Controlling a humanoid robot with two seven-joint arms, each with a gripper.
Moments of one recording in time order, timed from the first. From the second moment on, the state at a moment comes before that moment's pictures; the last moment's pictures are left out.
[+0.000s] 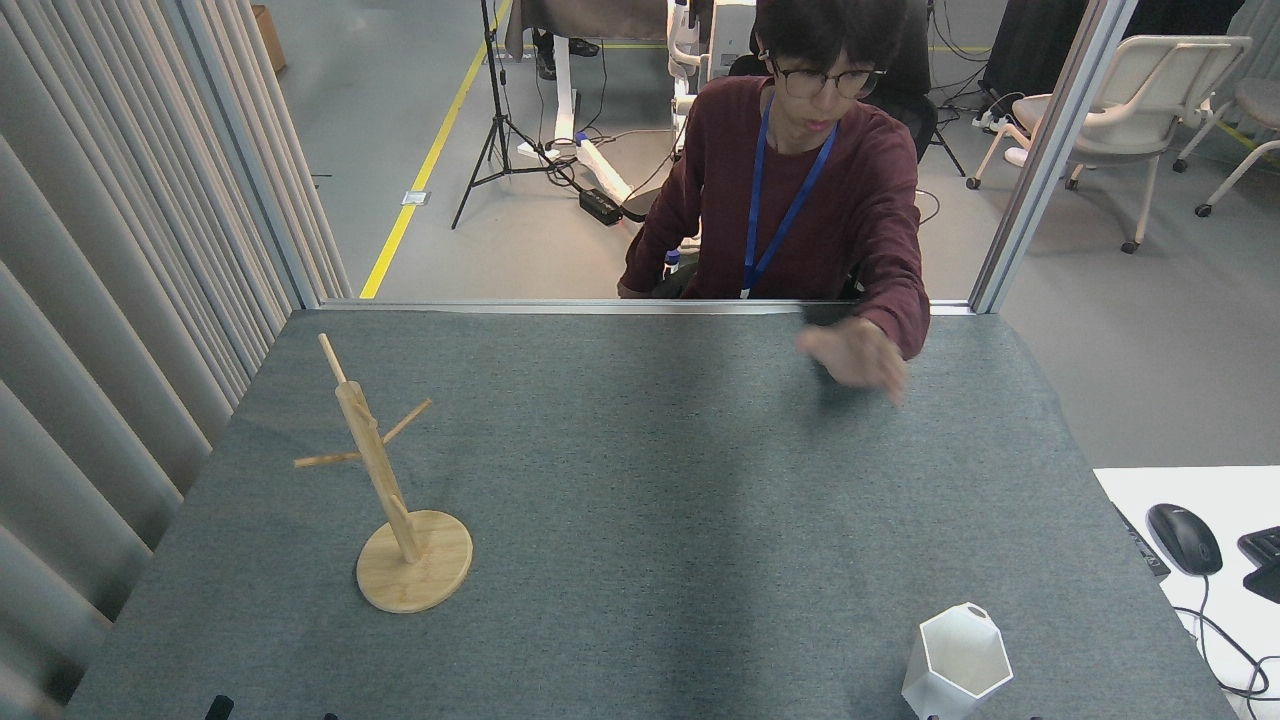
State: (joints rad) left arm 0.44 0.09 0.23 -1.68 -1.49 -0.37 0.45; right arm 0.39 0.00 -0.16 -1.52 1.48 -0.19 -0.43
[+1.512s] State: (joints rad) left arm 0.44 0.09 0.23 -1.66 -1.48 -0.35 0.45; right arm 0.20 0.00 -0.16 -1.36 1.52 -0.18 -0.42
